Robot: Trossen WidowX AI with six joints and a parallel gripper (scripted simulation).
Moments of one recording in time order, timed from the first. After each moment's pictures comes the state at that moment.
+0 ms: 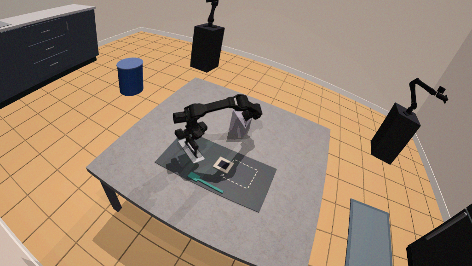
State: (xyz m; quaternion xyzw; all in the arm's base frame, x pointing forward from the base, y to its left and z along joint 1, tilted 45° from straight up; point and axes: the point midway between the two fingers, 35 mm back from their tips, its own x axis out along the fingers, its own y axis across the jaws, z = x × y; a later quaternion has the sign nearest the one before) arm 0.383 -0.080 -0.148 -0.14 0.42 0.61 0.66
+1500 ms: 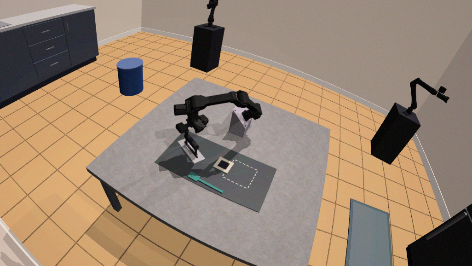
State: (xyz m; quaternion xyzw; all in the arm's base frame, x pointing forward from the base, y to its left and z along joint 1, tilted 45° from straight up) arm 0.384 -0.110 -0.113 -0.16 0.40 0.62 0.65
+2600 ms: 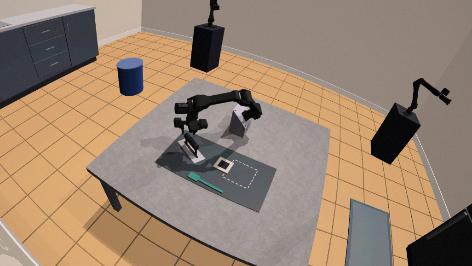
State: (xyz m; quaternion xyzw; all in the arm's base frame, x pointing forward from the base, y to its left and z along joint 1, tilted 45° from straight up) arm 0.392 -0.121 -0.123 -0.06 0.52 0.48 0.71
